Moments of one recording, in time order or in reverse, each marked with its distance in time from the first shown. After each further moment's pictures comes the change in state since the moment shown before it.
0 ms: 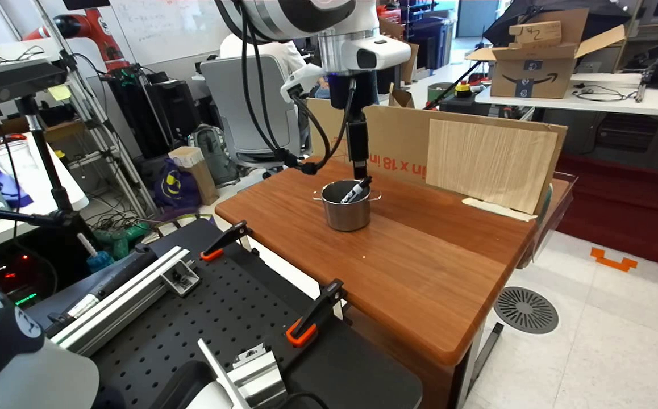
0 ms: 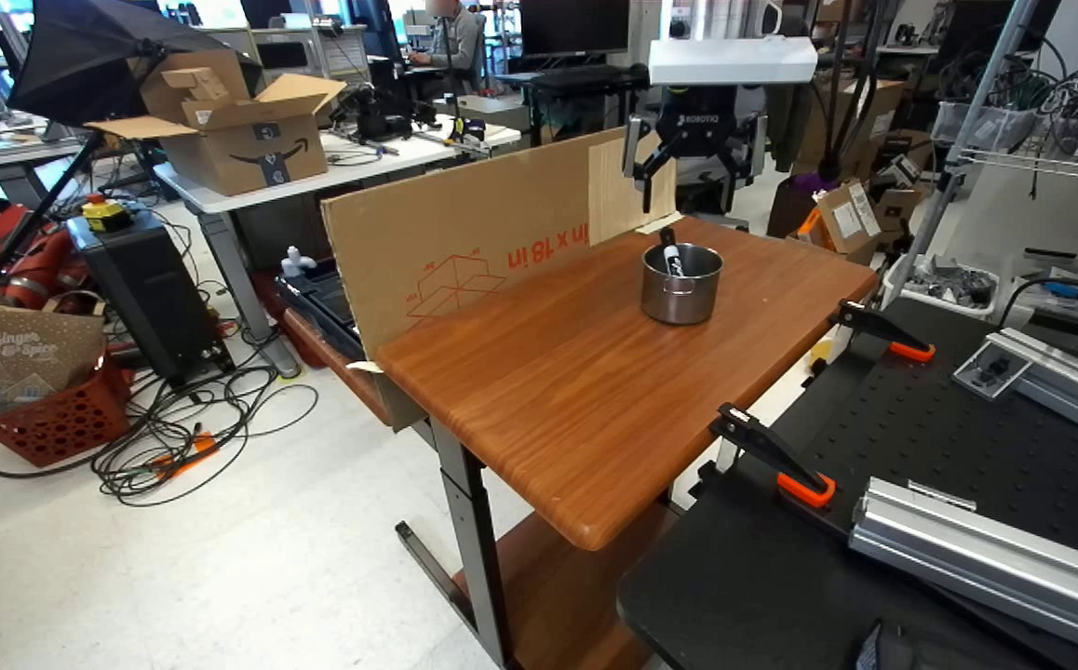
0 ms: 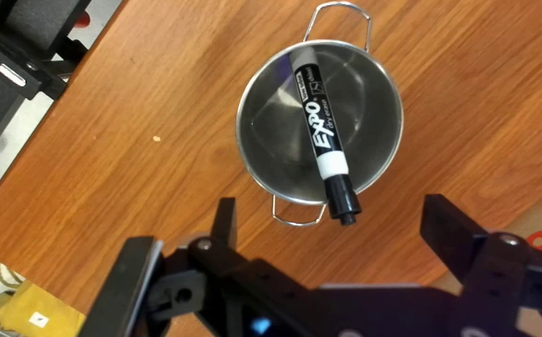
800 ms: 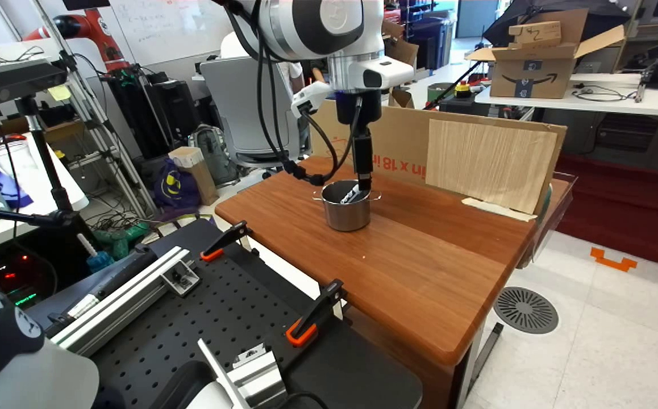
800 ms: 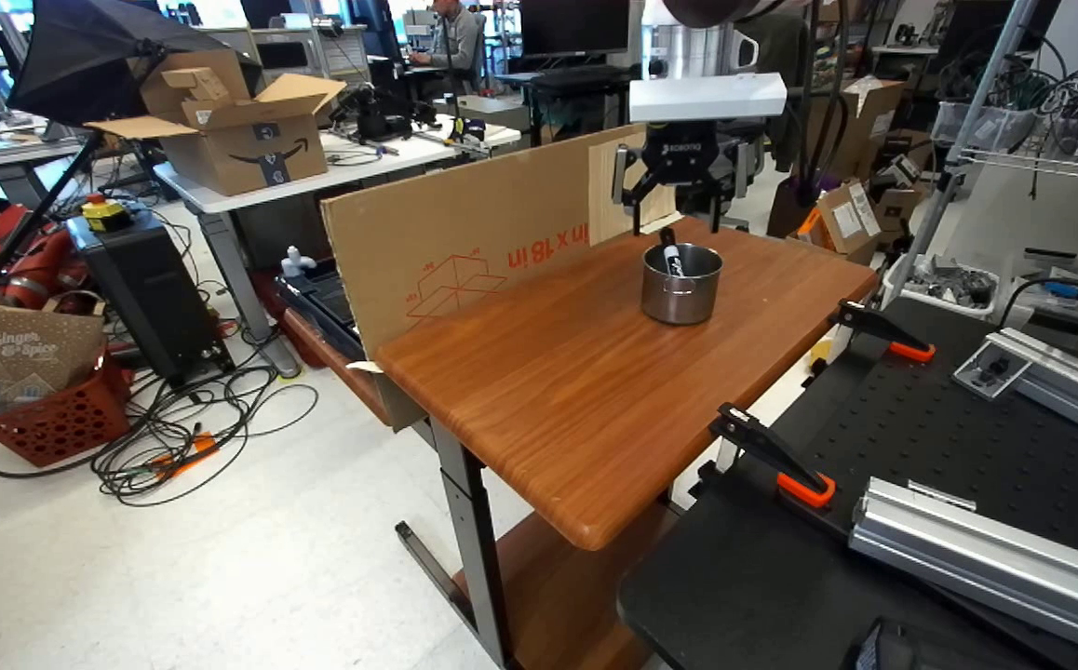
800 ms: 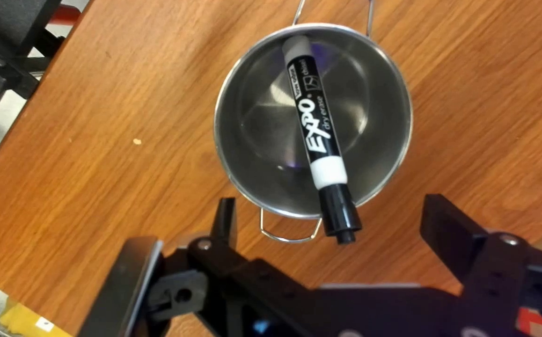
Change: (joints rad) arm 0.045 0.104 -0.037 0.071 -0.002 0.000 0.022
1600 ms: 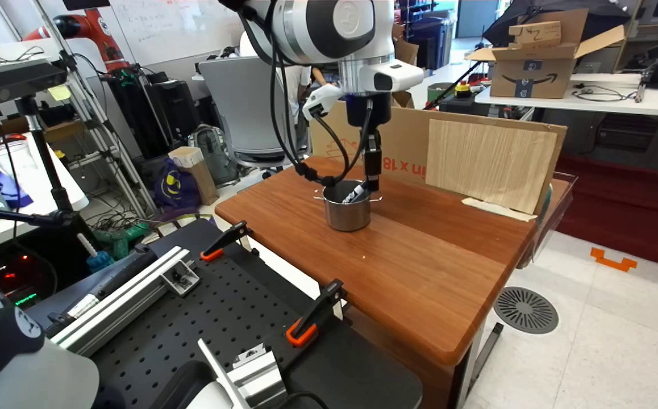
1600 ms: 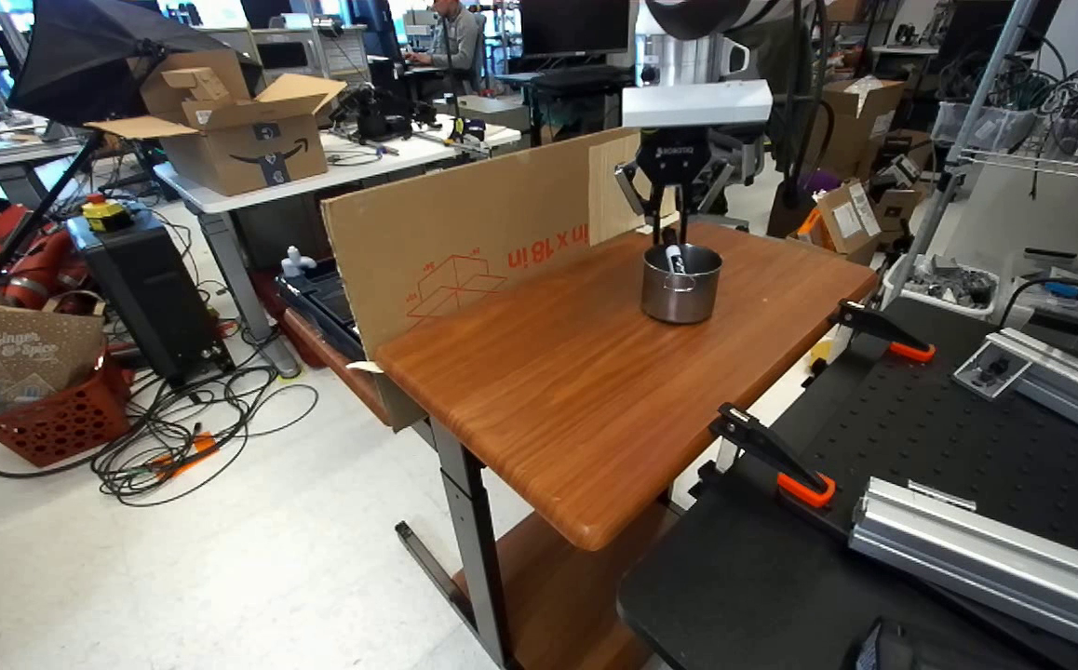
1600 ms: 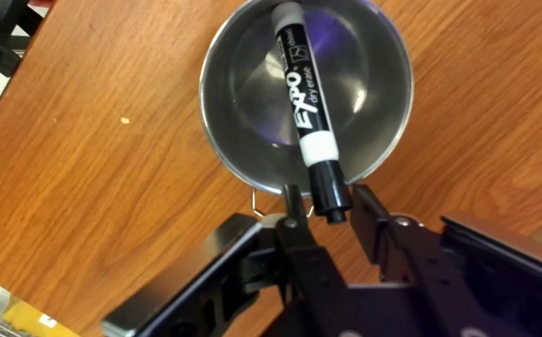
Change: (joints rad) arm 0.002 0.049 -0.015 0.056 0.000 -0.006 0.002
